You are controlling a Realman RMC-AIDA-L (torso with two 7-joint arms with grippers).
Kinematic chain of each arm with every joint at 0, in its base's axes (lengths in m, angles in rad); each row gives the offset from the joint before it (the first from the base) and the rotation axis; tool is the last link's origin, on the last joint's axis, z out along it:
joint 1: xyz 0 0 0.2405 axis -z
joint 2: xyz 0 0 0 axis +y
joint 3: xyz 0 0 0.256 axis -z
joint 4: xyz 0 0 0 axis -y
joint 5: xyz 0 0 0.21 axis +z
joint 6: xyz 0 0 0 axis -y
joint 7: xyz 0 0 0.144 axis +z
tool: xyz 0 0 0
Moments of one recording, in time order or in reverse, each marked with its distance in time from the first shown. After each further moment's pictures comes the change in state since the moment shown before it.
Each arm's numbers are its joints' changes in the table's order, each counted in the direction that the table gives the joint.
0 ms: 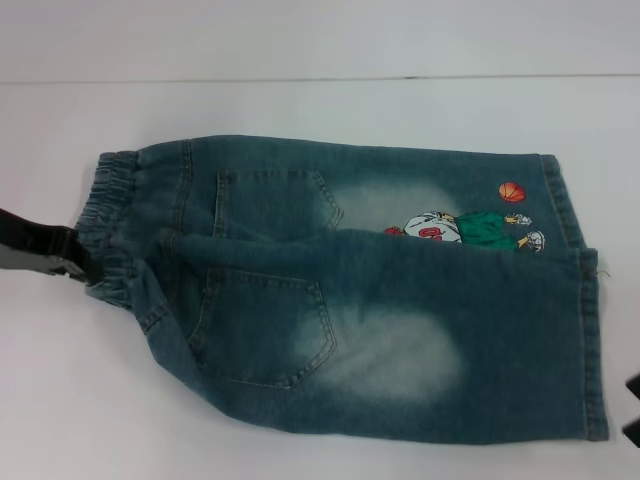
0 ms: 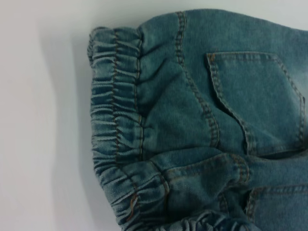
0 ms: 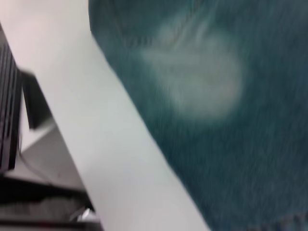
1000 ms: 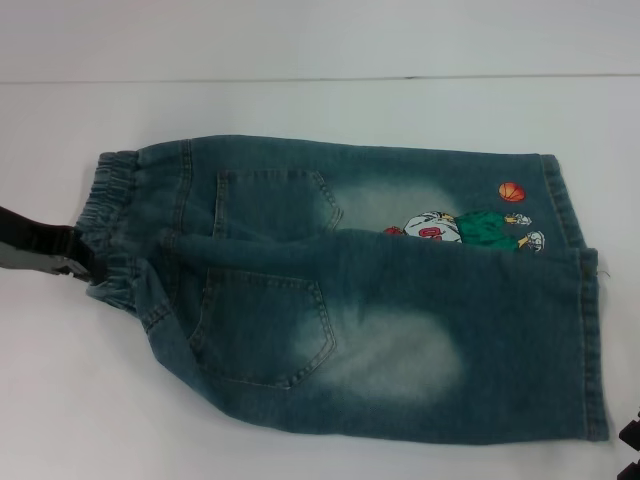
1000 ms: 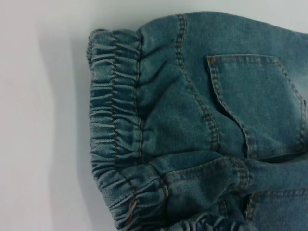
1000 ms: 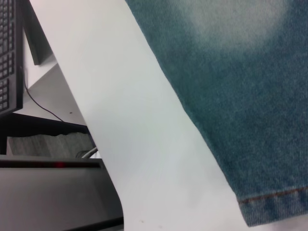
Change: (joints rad) left arm 0.003 -0.004 0.000 0.009 0.000 0.014 -0.003; right arm -0.084 0.033 0.075 -0.158 -0.151 -0.059 0.005
